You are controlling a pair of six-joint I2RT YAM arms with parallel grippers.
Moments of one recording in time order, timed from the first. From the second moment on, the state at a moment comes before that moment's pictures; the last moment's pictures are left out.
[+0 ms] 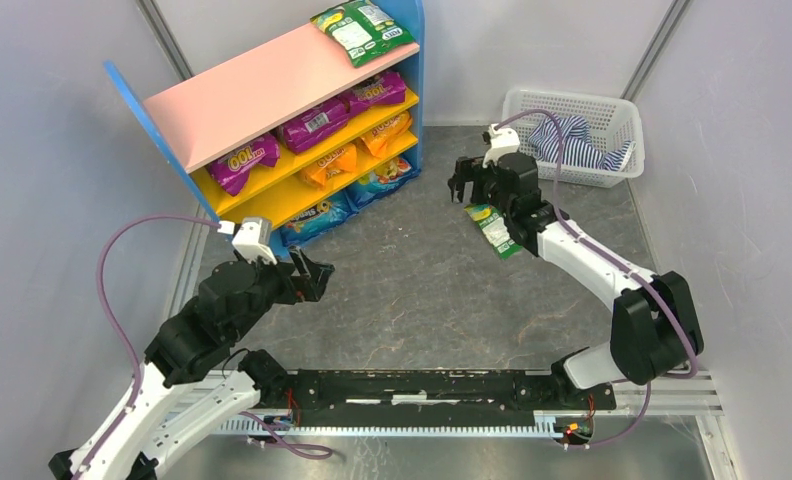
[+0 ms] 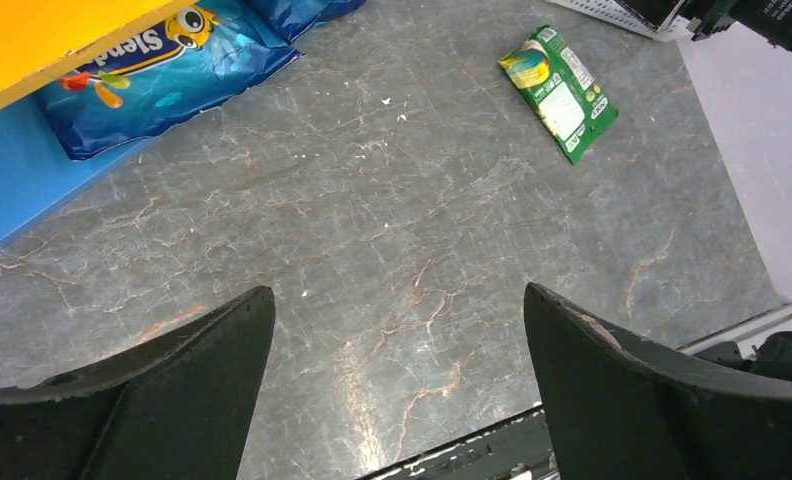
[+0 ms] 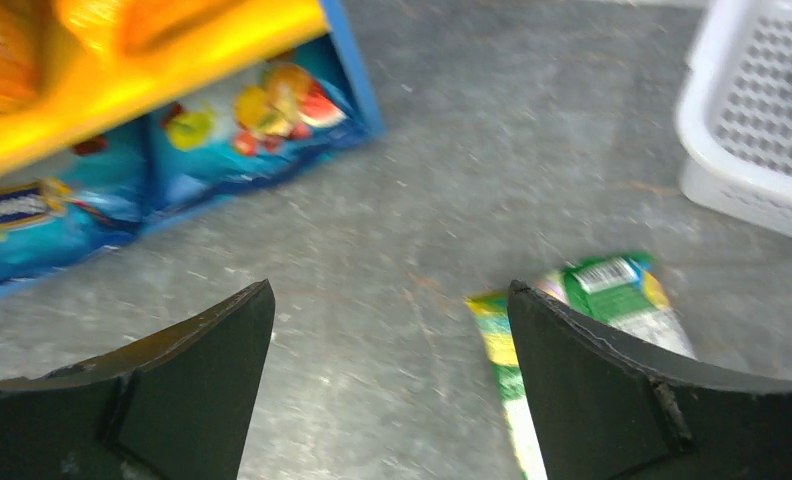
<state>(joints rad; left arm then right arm) -0.71 0.47 0.87 -0.77 -0.28 -0.55 0.44 1.44 1.00 0.14 0.06 0.21</state>
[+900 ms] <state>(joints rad) -0.71 0.36 0.79 -0.72 -0.32 -0.54 0.28 1.68 0.93 -0.01 0.07 0.18</state>
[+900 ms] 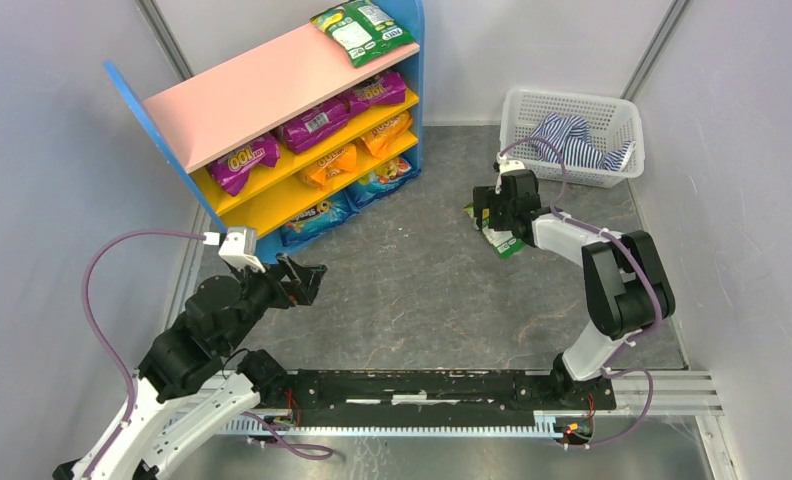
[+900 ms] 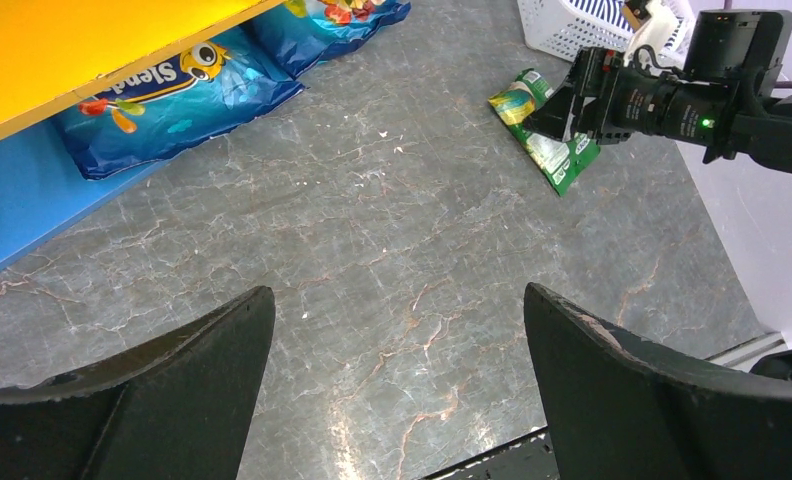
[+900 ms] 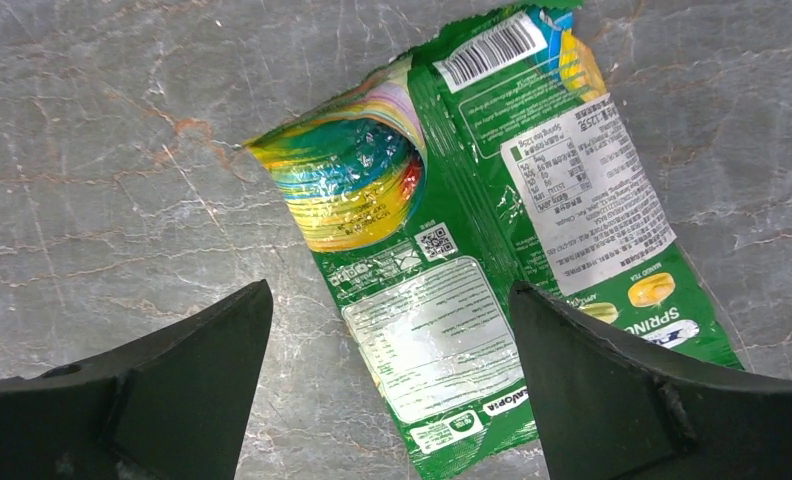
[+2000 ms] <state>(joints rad) -0.71 0.57 0.83 -0.72 -0.23 -0.58 0.81 1.77 0.90 0.20 -0.22 0.22</state>
